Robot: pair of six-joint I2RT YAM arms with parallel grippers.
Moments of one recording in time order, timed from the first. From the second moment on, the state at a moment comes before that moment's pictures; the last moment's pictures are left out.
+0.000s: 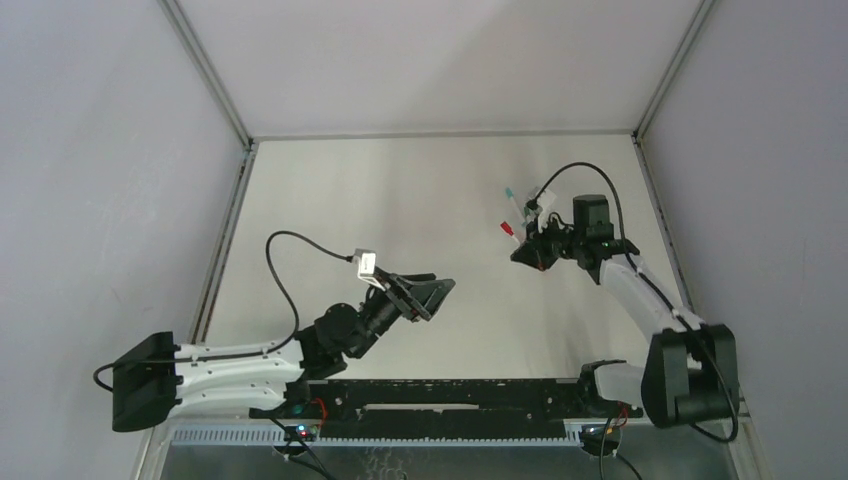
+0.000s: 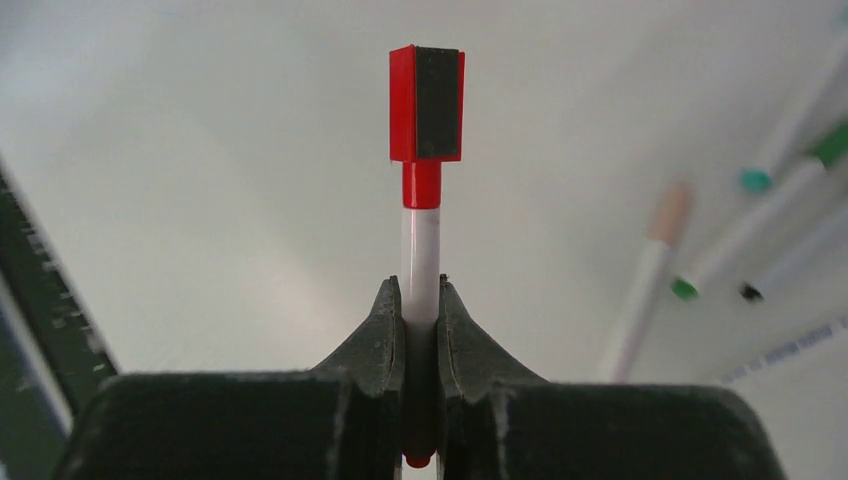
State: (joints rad) left arm -1.22 0.97 0.35 0.79 -0.47 -0.77; right arm 0.12 1.19 0.75 -0.28 -0.79 -0.30
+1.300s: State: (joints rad) left arm -1.21 0.85 0.26 0.59 -0.45 -0.77; right arm -0.02 1.63 0.96 -0.41 -0.36 -0.20
